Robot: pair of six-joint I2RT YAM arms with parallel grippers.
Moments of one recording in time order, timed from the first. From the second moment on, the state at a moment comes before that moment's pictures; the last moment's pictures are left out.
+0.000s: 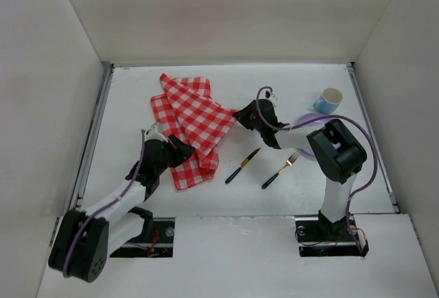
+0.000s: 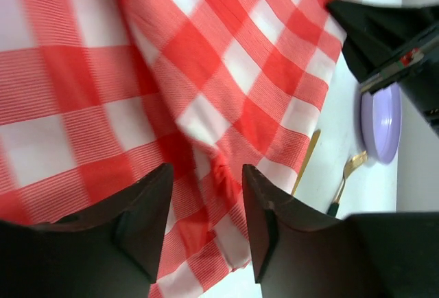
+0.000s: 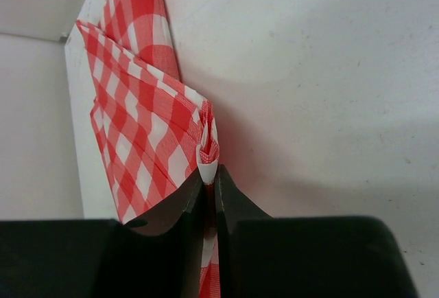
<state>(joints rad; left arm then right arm) -0.34 1.05 0.26 0.31 0.14 -0.83 0.57 1.91 1.00 0.47 0.14 1.08</state>
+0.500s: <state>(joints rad) -0.24 0.94 0.30 -0.18 -0.10 -0.89 0.55 1.80 0.96 0.49 0.15 1.03</state>
